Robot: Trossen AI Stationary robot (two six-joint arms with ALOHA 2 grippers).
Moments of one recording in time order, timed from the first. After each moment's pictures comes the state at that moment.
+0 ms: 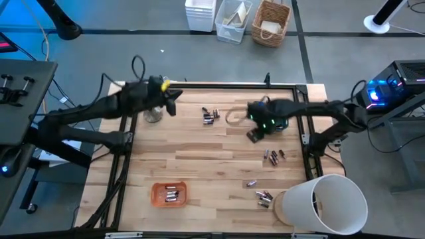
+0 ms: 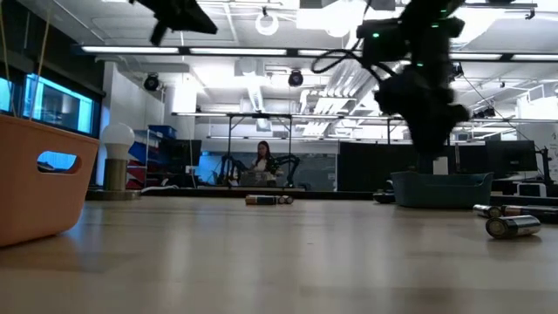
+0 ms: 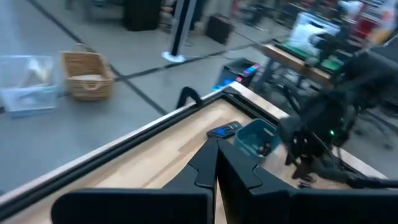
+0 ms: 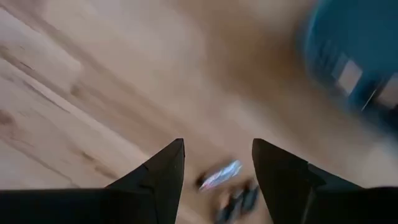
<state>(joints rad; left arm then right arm) 0.30 0.97 0.96 -0.27 -0.25 -0.36 -0.23 1.46 1.00 -1.00 -0.10 0.73</state>
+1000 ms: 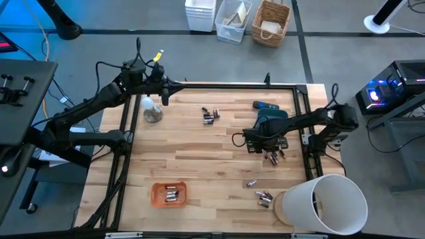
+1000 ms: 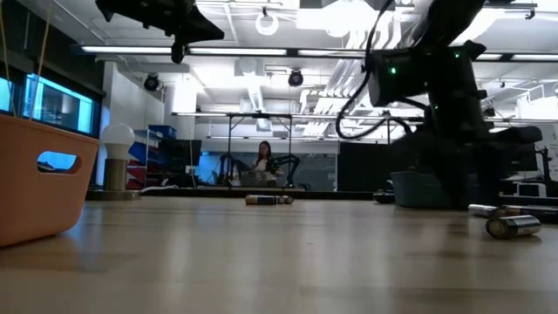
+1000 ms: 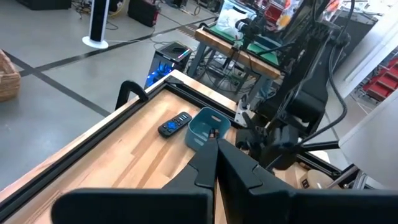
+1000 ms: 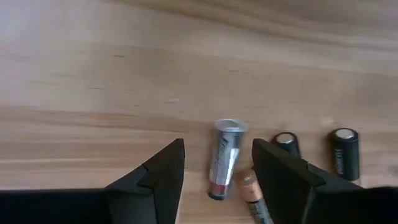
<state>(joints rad) 0.68 1.05 0.96 -0.17 0.44 -0.27 -0.04 1.61 0.85 -0.90 -0.09 1.40</state>
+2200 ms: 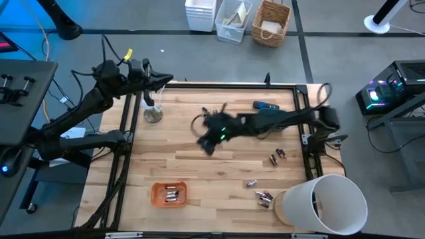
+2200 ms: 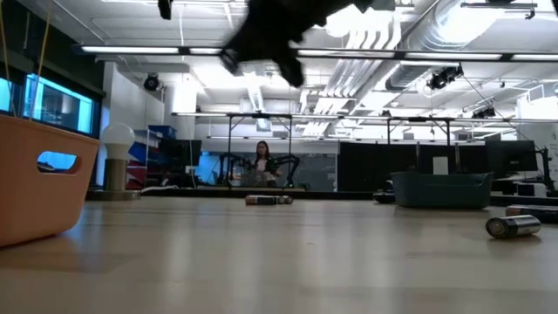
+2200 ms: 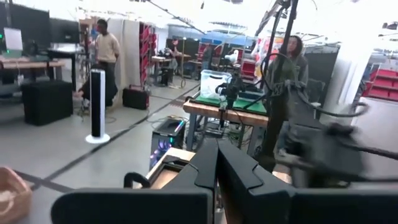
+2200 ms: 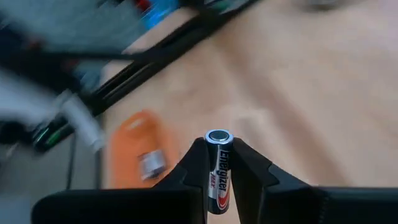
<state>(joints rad) 0.67 0.87 0.96 -0.01 0.44 -0.13 0.03 1.84 1.47 -0.21 -0.10 0.59</state>
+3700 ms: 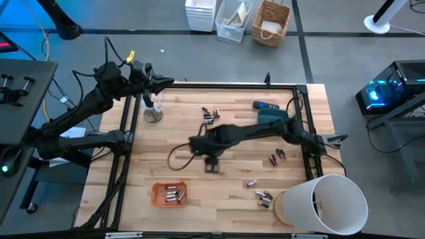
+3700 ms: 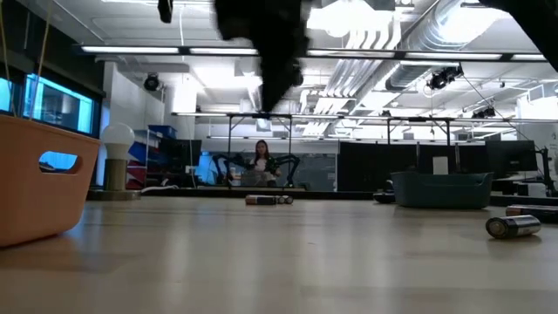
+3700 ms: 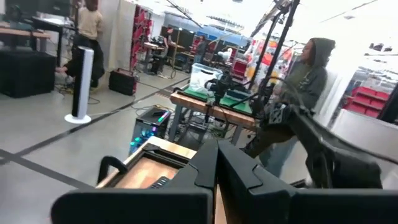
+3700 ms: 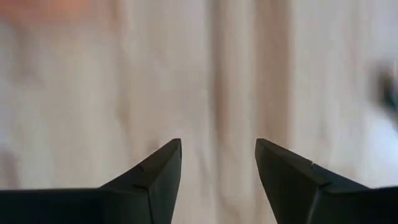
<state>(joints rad) 0.64 0.86 0.96 -0.04 0.43 -0.27 0.12 2.23 2.14 -1.24 0.04 0.15</state>
